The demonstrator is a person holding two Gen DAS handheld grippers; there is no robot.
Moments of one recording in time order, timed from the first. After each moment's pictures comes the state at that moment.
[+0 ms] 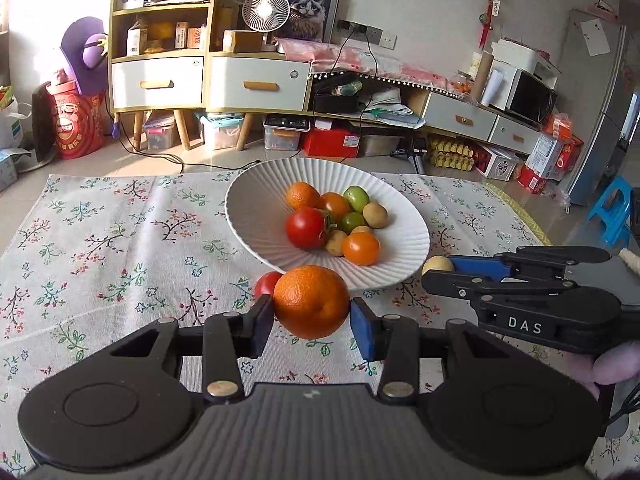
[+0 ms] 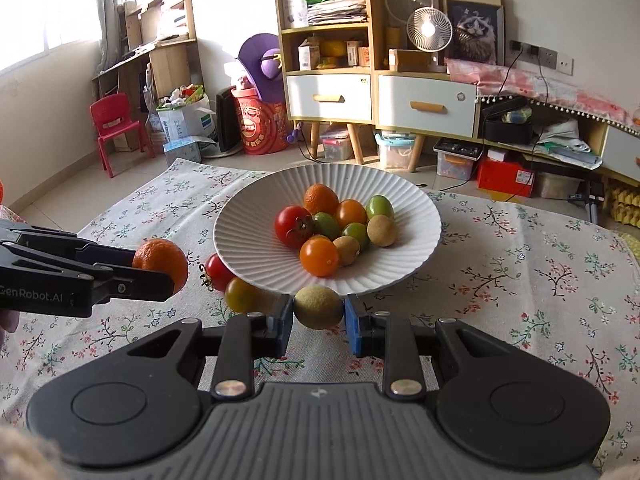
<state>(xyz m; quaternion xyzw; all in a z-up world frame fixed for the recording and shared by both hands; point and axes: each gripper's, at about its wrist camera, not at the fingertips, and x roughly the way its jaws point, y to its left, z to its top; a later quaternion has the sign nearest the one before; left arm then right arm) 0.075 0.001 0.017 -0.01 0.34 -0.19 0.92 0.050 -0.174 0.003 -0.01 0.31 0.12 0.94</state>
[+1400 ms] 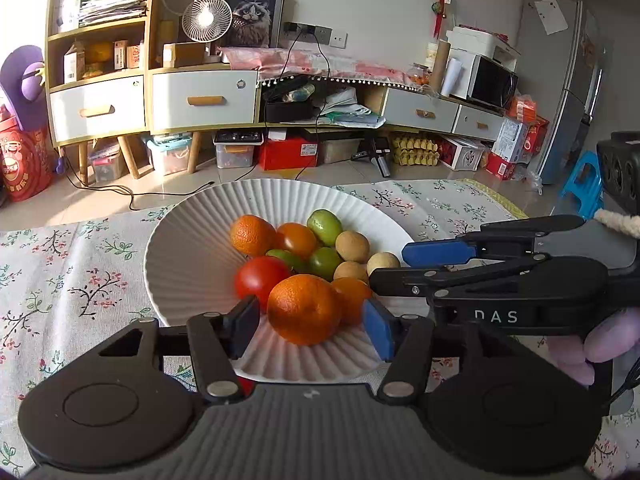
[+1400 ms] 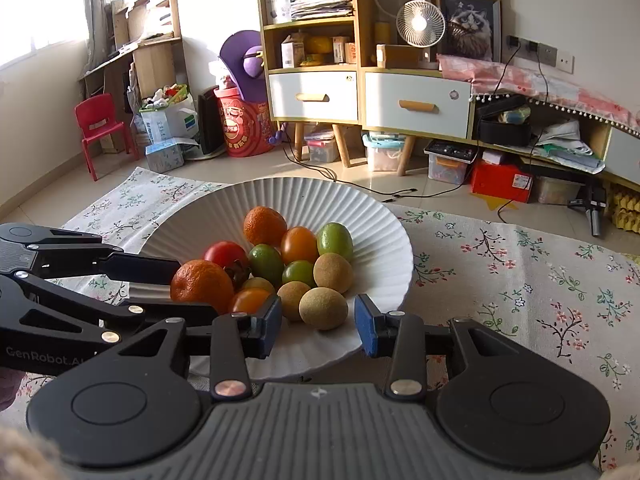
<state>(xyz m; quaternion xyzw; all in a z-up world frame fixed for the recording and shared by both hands) 0.126 -0.032 -0.008 0.03 0.31 -0.26 0.91 0.101 -0.194 -0.007 -0.01 0.31 0.12 0.94</state>
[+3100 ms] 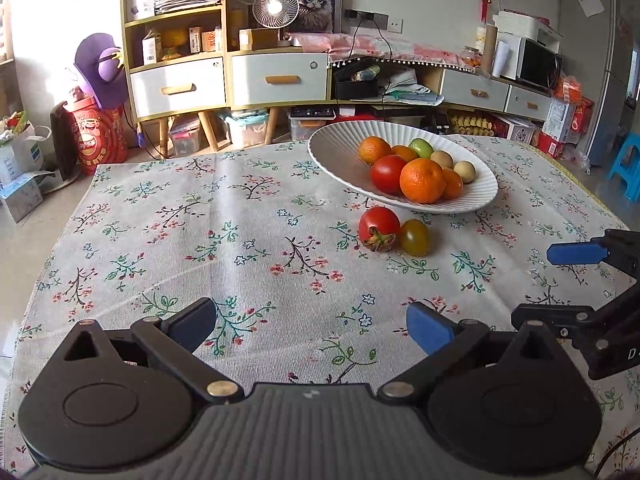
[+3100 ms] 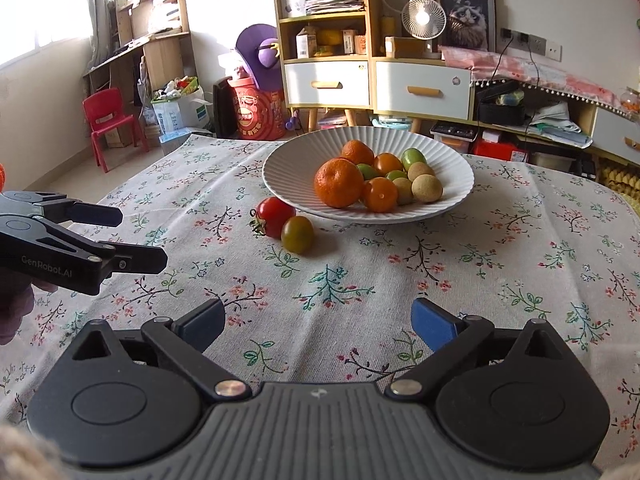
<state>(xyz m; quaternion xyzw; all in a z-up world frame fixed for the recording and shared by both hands) 0.060 0.066 -0.028 0.06 0.33 -0.17 0.93 0.009 -0.137 -0.023 0.00 0.32 0.10 0.94</state>
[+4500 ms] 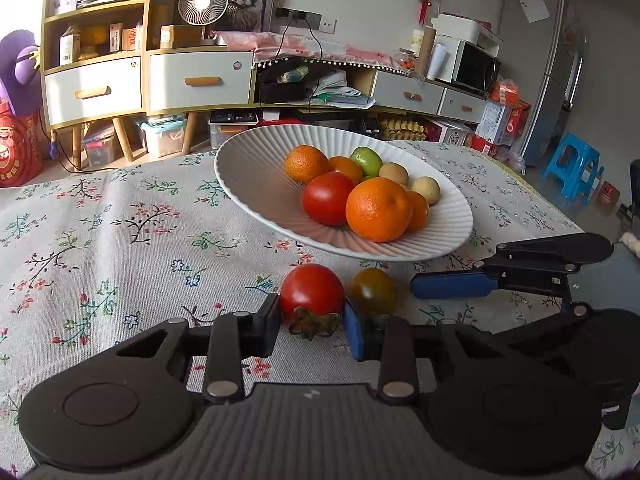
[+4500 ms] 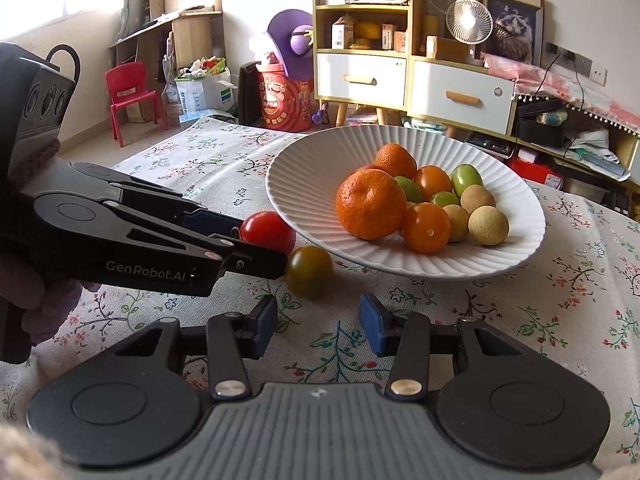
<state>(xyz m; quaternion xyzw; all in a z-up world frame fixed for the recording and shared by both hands) 0.118 0.033 -0.045 0.03 0.33 -0.29 0.90 0.056 -0.119 -0.037 -0.04 0.32 0.14 0.94</state>
